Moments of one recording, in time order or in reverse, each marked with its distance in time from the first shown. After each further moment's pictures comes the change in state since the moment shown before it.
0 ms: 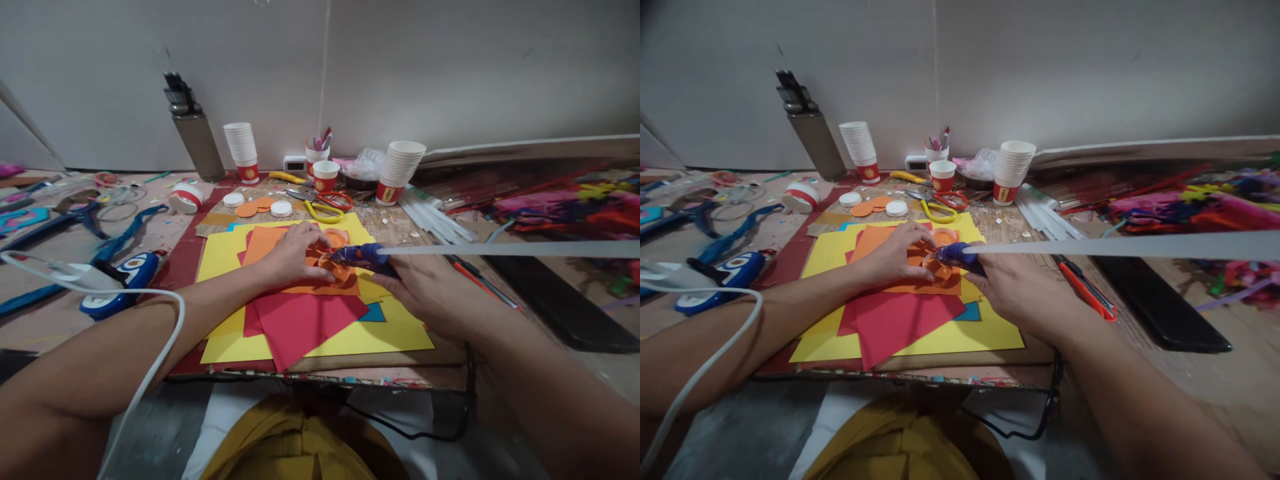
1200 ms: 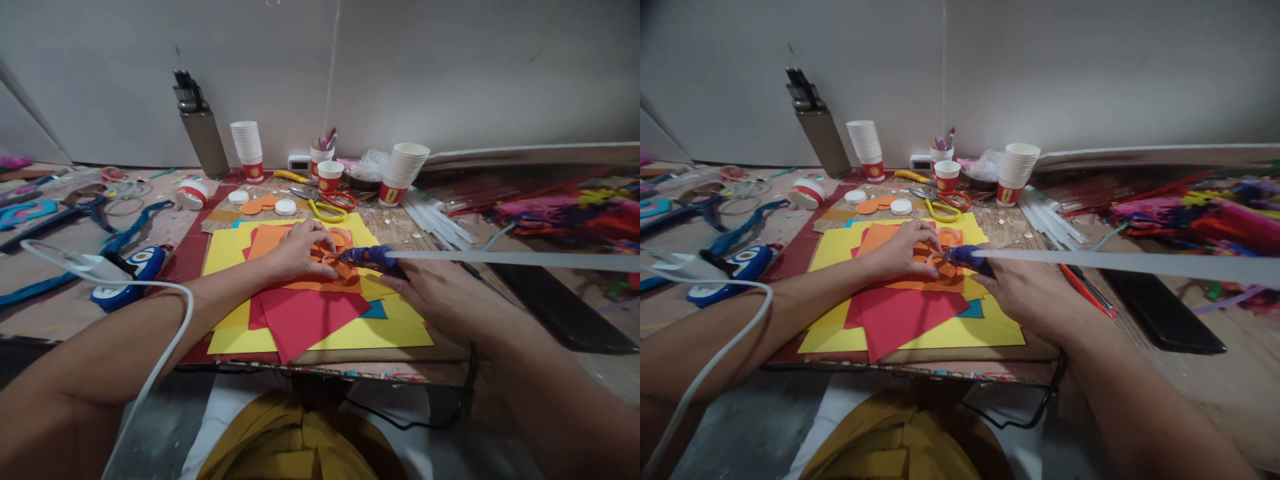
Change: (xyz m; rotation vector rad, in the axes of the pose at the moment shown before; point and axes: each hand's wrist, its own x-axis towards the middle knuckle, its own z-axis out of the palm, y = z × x) left_hand 0.003 -0.003 0.001 -0.025 -0.017 -0.061; right_hand -0.001 -0.006 -0.014 -0.190 -0.084 0.017
